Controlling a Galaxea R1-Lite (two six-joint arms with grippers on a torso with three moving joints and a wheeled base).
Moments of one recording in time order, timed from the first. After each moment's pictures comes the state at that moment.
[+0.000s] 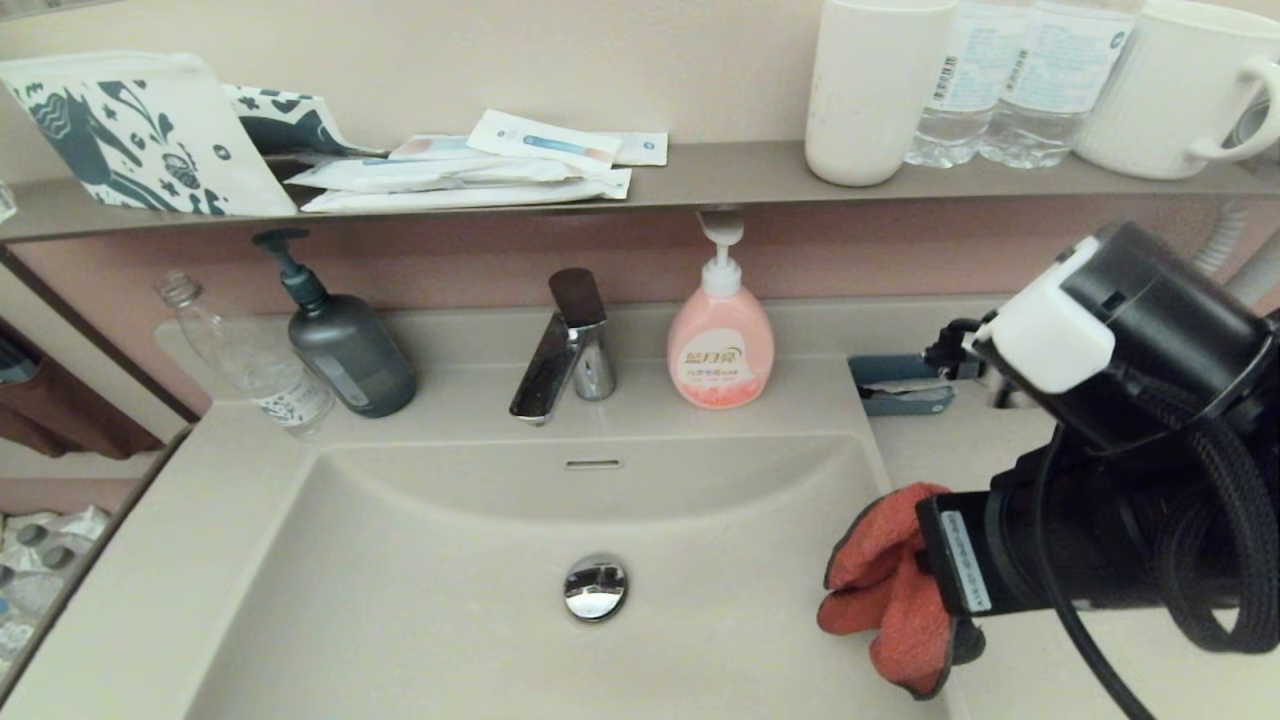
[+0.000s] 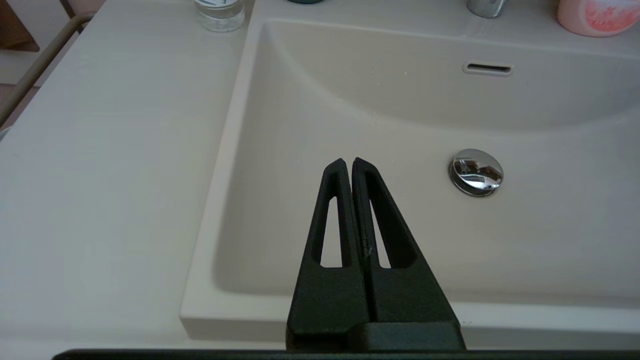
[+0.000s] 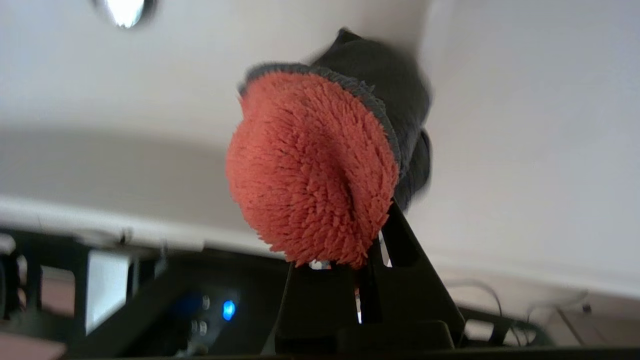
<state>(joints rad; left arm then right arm) 0.00 0.00 0.00 0.00 0.03 -0.09 0.88 1.59 -1.42 0.84 -0.30 0.66</state>
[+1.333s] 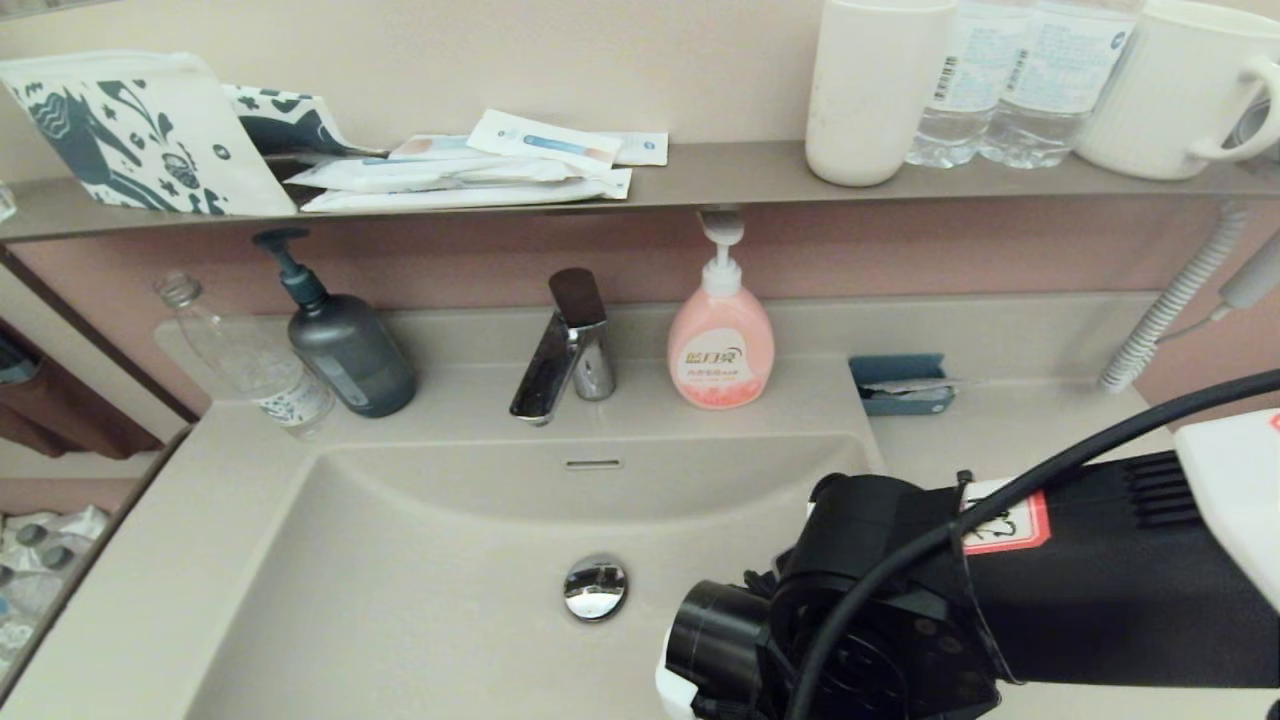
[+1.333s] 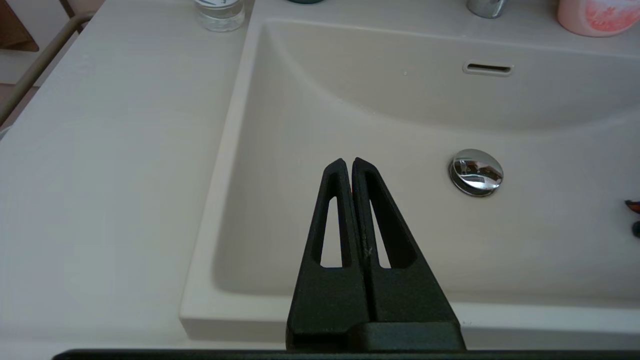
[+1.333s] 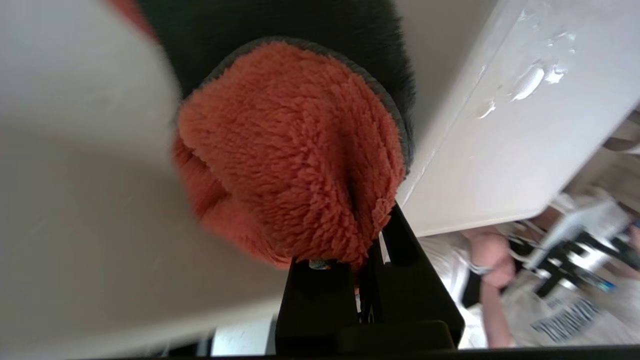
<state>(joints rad) 0.00 0.00 0.00 0.00 0.03 -0.09 1.04 2.09 -1.49 1.12 -0.59 0.77</state>
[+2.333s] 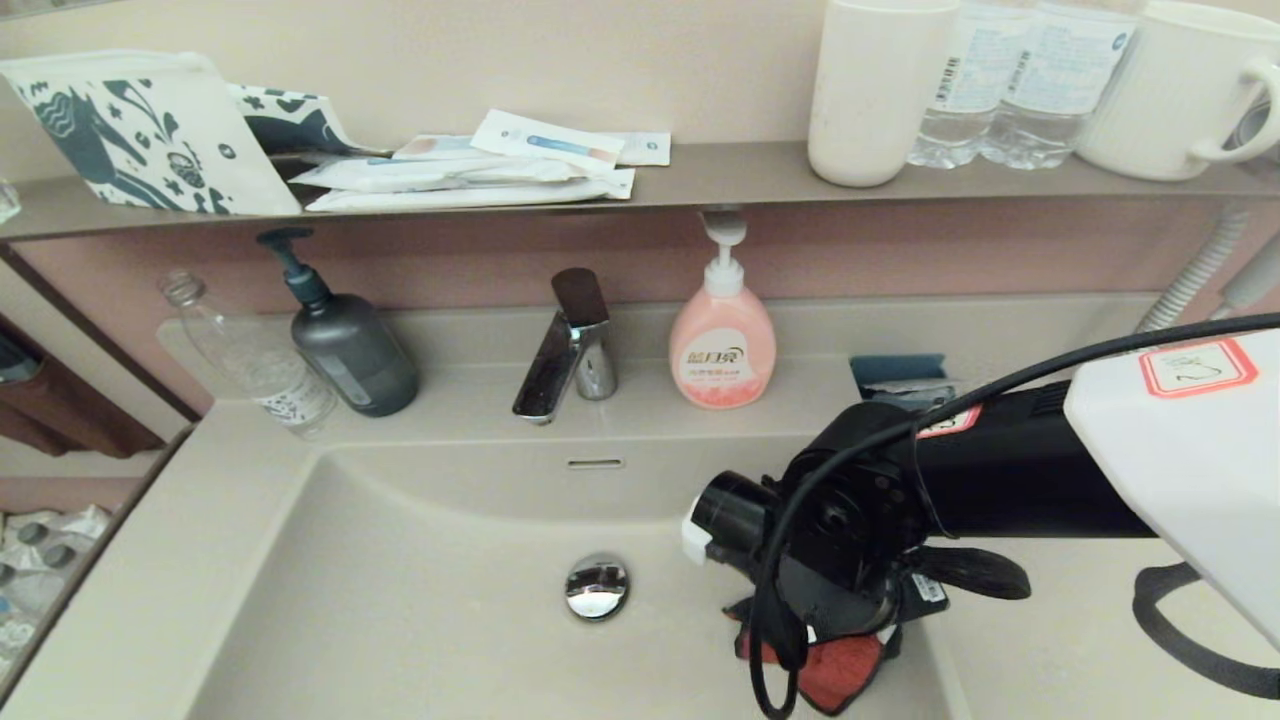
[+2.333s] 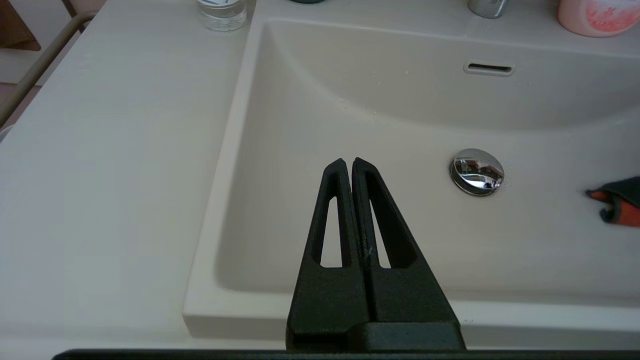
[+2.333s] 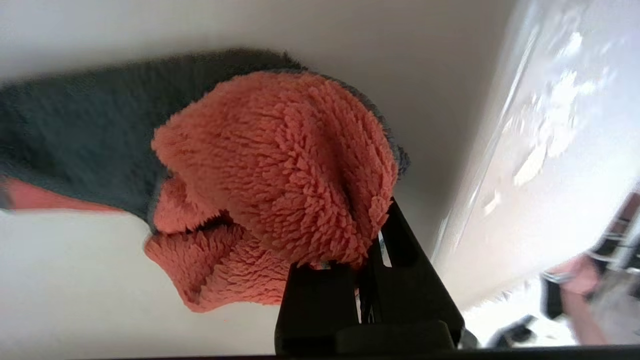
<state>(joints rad) 0.00 0.00 0.00 0.00 0.03 -0.09 0.82 2.17 -1.60 0.96 -0.69 0.75</state>
